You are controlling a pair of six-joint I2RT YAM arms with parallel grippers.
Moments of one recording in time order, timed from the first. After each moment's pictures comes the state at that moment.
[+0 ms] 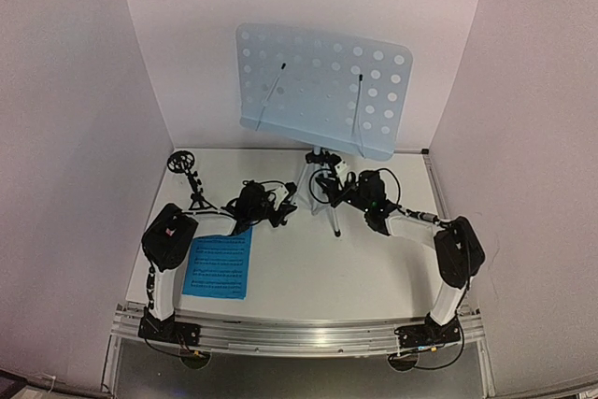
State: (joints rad) left arm -0.65 2.10 1.26 0.38 0.36 0.22; right arm 0.58 1.83 1.18 0.49 -0.27 -0.02
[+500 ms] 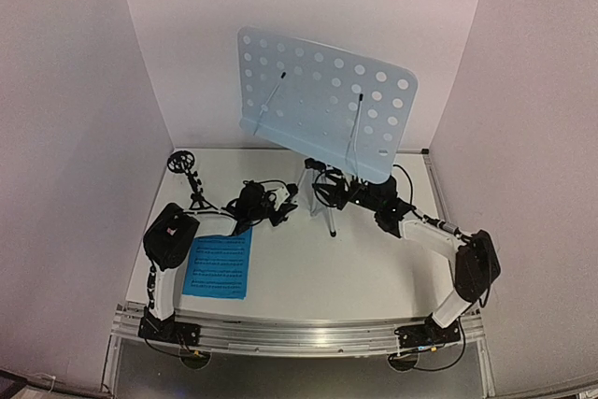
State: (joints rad) left arm -0.65 2.12 1.26 0.42 0.37 0.32; right arm 0.59 1.65 1.16 0.33 -0.39 -0.06
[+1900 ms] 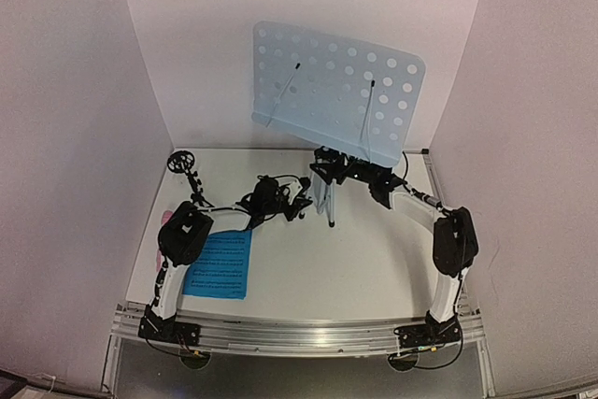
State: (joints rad) left arm -0.69 2.27 1.49 0.39 0.43 0.20; right arm 0.46 1.95 1.50 0.31 -0.59 -0.01
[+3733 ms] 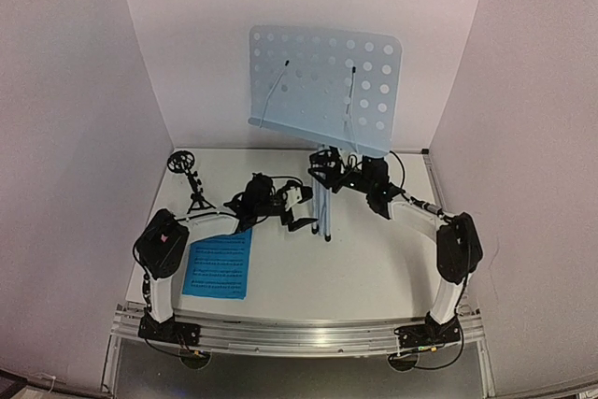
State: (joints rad) left arm -0.74 2.00 1.35 0.31 0.55 0.47; right arm 0.52 1.87 1.38 0.35 -0.50 0.11
